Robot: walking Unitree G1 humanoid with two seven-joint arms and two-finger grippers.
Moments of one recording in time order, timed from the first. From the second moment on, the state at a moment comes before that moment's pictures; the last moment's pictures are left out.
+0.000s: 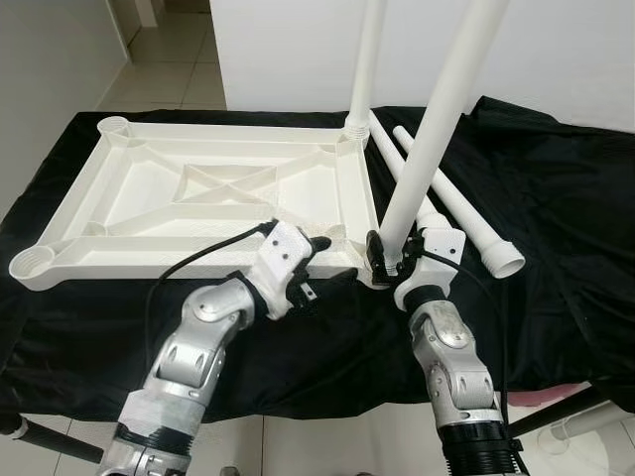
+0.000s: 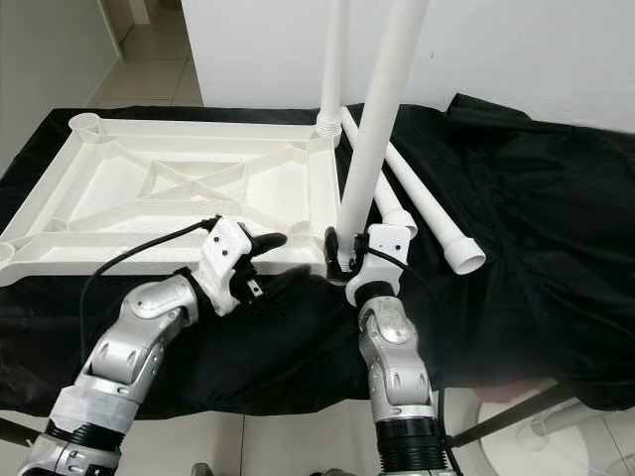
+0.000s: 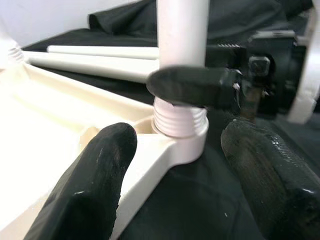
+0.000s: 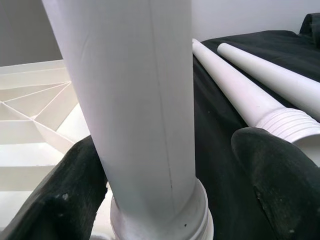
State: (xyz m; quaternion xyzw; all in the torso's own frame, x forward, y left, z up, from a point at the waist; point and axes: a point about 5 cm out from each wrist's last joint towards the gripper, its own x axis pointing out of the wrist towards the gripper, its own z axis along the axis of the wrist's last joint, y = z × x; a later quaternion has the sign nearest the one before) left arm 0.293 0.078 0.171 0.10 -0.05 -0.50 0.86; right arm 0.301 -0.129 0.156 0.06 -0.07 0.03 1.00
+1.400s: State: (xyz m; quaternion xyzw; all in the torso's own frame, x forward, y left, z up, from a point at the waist) left arm 0.349 0.162 0.134 0.26 0.11 -0.42 0.86; right arm 0.281 -0.128 0.144 0.03 -0.06 0.09 0.99
